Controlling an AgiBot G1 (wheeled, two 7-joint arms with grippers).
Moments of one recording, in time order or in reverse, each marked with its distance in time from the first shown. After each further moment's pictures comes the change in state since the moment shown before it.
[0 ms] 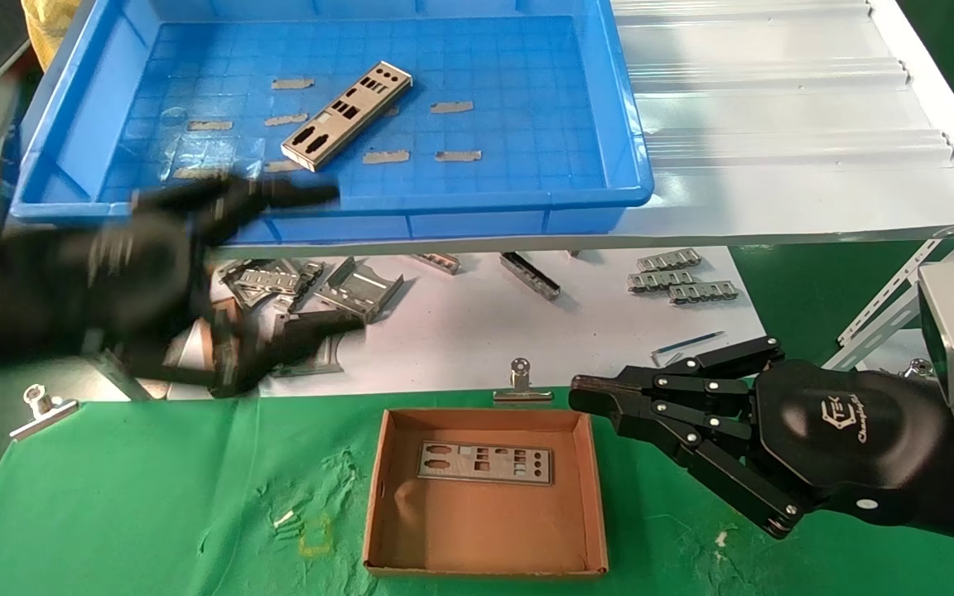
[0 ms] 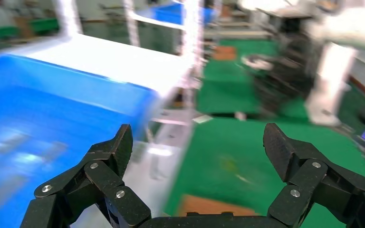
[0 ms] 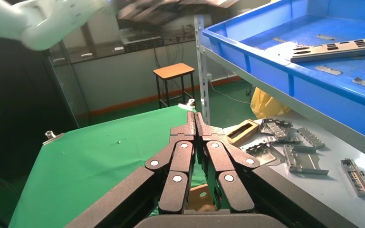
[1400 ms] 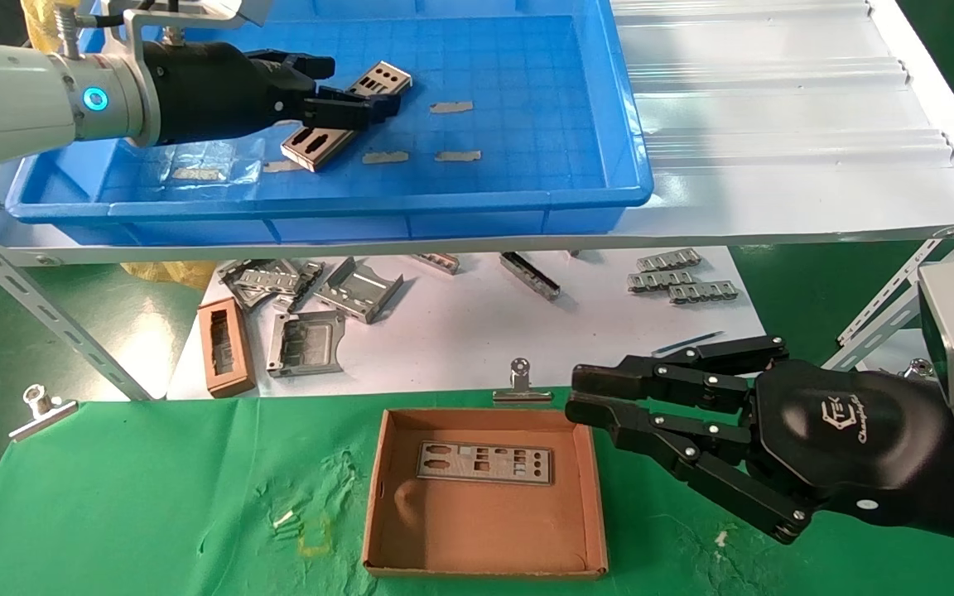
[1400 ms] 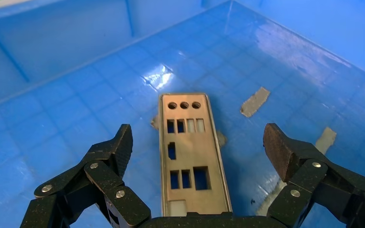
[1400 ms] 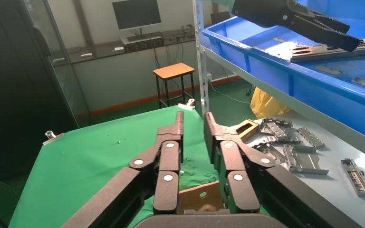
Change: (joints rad) left arm -0.595 0.504 0.216 1.014 0.452 -0.423 0.147; right arm 0.000 0.000 0.000 0.000 0.000 0.000 0.000
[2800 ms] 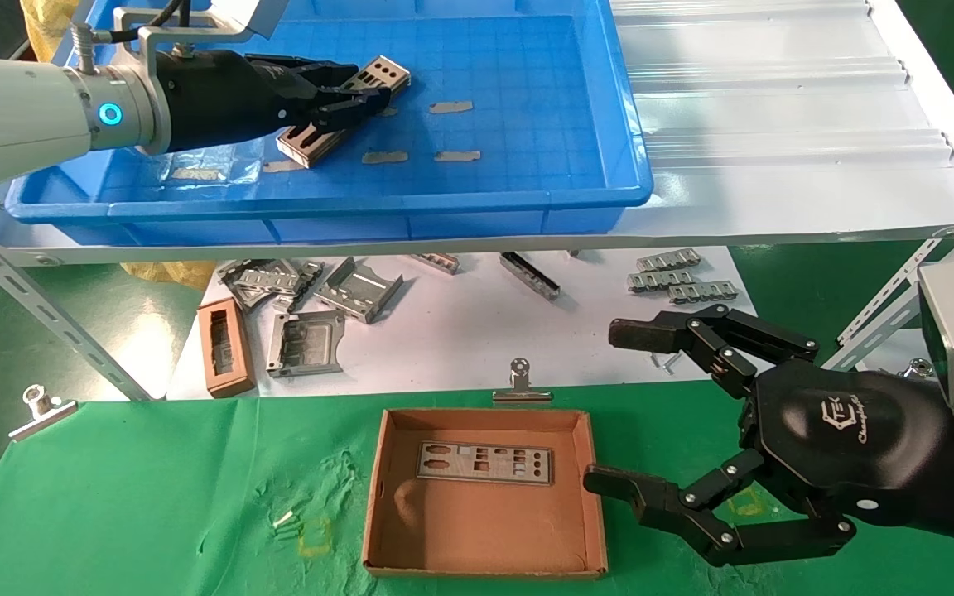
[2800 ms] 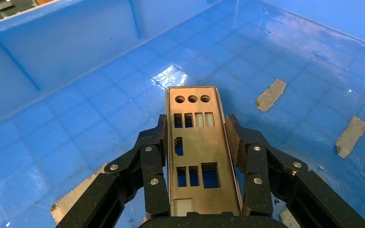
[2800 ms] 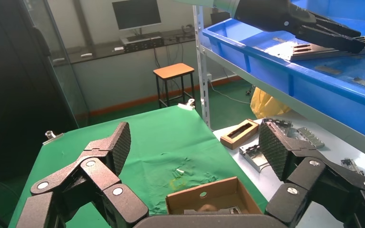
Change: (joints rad) left arm 0.017 0.014 -0.013 0.021 -0.018 -0.047 0.121; right arm 0.000 0.000 0.000 0.000 0.000 0.000 0.000
